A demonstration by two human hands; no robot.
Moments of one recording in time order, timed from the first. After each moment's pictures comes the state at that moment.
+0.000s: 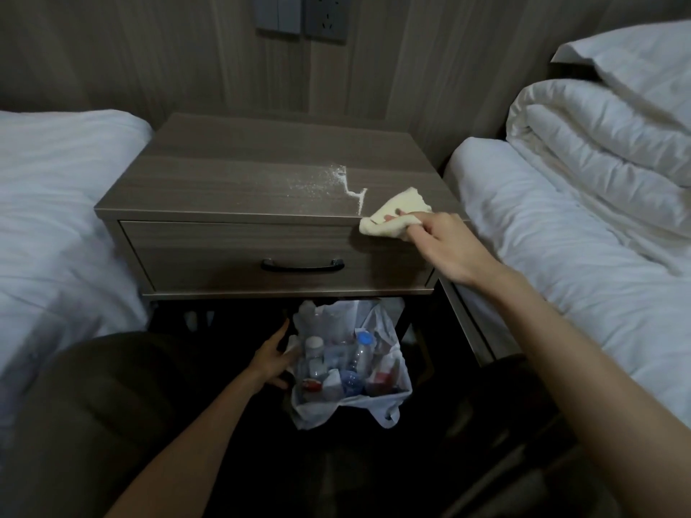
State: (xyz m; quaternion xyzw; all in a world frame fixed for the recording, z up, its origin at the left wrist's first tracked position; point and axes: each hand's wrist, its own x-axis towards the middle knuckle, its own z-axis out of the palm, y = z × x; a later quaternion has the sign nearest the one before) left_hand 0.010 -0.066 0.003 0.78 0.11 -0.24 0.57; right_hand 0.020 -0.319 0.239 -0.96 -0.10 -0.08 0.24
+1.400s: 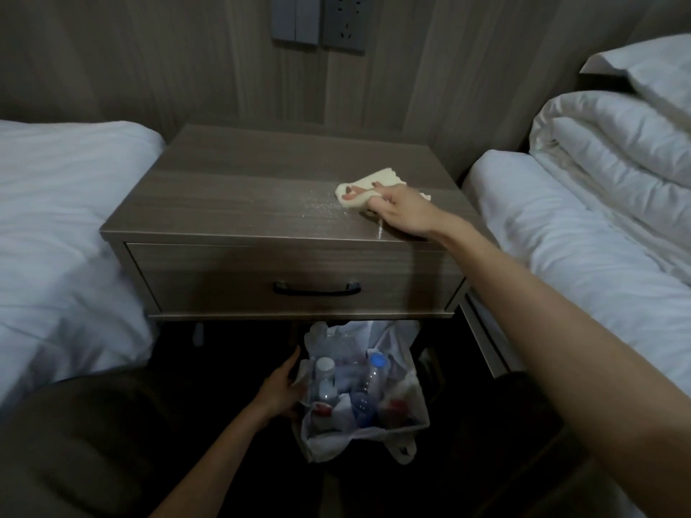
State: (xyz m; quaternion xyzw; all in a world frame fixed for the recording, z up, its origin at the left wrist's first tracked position) left_hand 0.015 -0.057 -0.021 0.80 0.06 -0.22 0.55; right_hand 0.139 -0.275 0.243 -0.94 -0.18 0.04 0.29
